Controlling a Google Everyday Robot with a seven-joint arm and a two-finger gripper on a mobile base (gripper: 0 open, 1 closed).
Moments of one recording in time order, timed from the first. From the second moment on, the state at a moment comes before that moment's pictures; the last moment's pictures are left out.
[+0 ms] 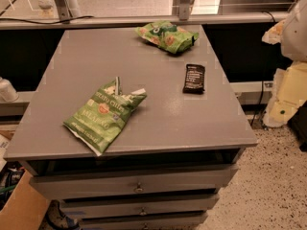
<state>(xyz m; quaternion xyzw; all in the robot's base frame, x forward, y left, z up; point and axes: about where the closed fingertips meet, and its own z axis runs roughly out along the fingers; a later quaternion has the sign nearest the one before) 0.438 -0.217 0.977 -0.60 0.78 -0.03 0.16</state>
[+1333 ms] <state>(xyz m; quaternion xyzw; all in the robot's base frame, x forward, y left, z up) 0.437 -0.080 0.967 -0.66 0.69 0.08 0.28</state>
